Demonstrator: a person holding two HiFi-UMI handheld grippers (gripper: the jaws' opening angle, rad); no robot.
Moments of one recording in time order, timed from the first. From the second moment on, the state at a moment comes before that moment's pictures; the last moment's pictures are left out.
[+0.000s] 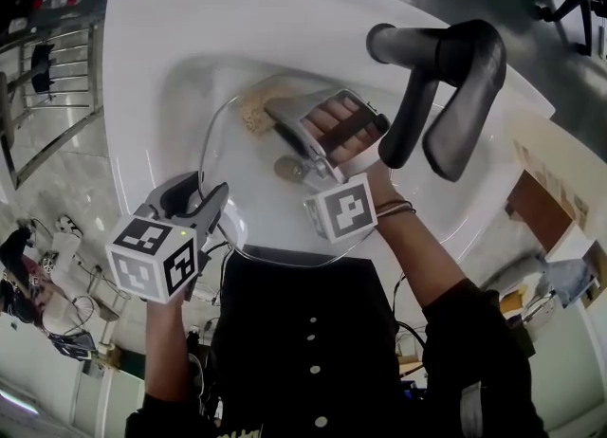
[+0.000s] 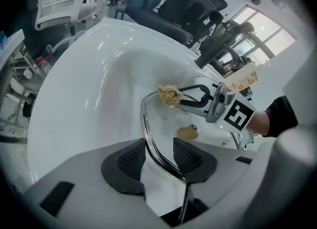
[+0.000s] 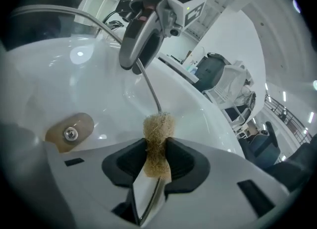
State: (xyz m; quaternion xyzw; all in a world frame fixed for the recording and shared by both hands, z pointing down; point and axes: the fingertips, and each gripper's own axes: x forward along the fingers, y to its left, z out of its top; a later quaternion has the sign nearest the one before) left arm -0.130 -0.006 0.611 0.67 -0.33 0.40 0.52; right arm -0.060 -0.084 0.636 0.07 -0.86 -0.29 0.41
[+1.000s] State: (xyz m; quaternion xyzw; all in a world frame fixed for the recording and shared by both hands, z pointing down) left arm -0.129 -0.007 0.609 0.68 -0.34 0.39 0.52; right arm 0.012 -0.069 0.656 0.01 -0.83 -0.21 0.52
